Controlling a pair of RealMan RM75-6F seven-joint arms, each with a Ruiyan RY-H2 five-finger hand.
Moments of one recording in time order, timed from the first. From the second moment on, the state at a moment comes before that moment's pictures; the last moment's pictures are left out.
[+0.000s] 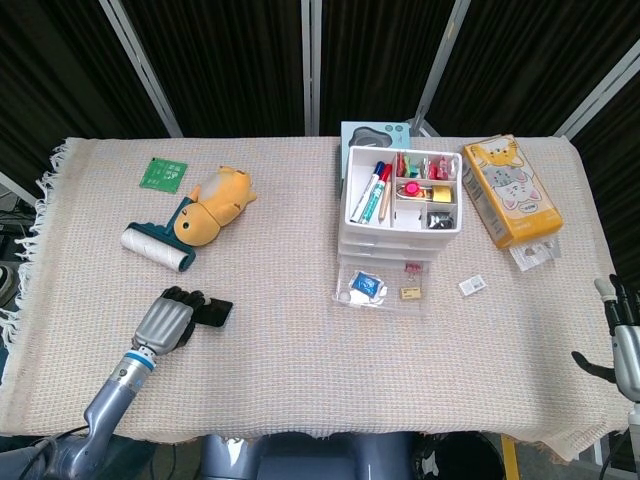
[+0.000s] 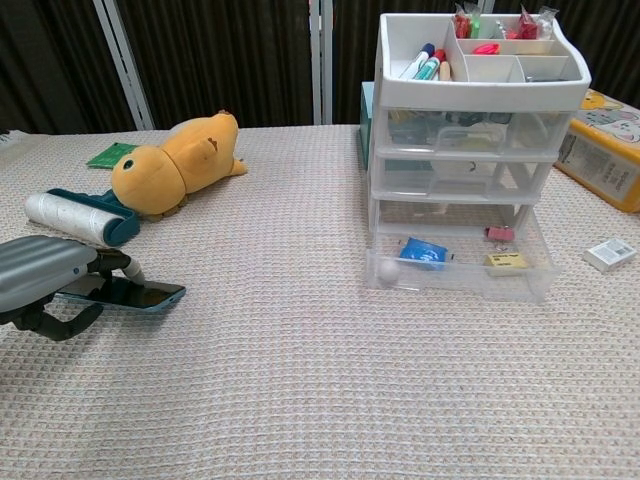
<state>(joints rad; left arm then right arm) -0.48 -1.53 -0.03 -1.41 1.30 1.00 0.40 0.06 -1.08 0.11 -1.55 -1.40 1.47 0.00</state>
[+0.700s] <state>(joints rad) -0.62 -1.58 -0.18 -1.37 1.10 0.98 0.61 0.06 -1.10 0.11 -1.54 -1.38 1.45 -0.02</state>
